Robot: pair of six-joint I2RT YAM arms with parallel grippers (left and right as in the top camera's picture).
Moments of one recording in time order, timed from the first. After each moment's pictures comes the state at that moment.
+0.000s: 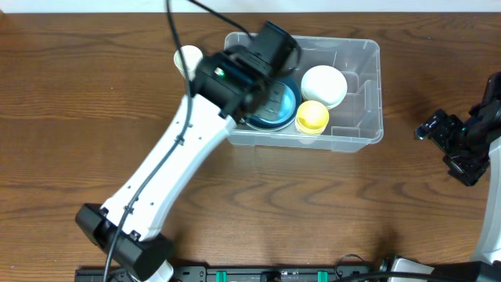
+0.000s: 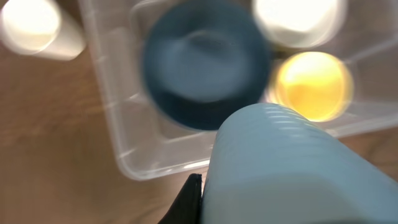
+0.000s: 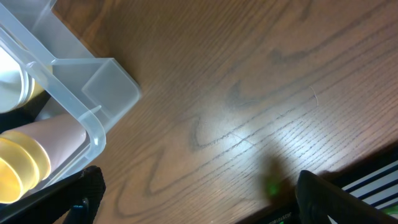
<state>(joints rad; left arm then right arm) -0.62 1.78 1.98 -1.35 -0.11 -0.32 -0.37 1.43 1.41 -1.40 -0.10 0.49</state>
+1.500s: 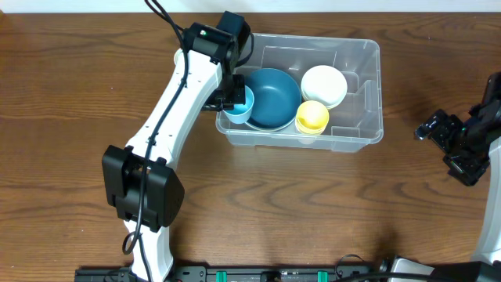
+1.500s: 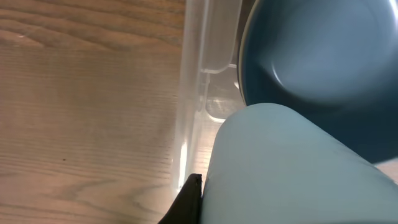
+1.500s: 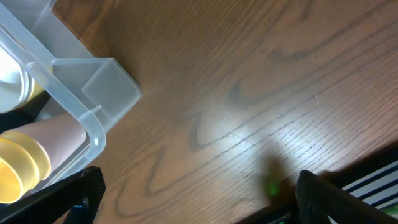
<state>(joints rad) -0.40 2.03 1.98 -1.45 -0.03 -0.45 -0.37 1.43 1.41 -1.40 -0.10 0.49</state>
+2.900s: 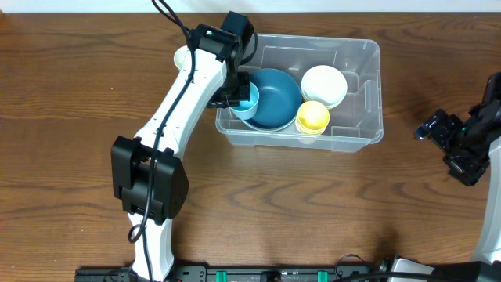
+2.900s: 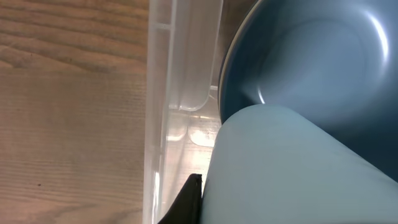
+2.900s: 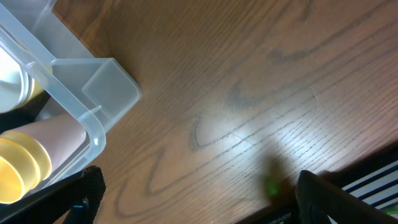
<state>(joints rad) -0.40 2.09 1.98 -1.36 -0.01 -0.45 -0.37 1.43 1.41 -1.40 -0.10 0.49</state>
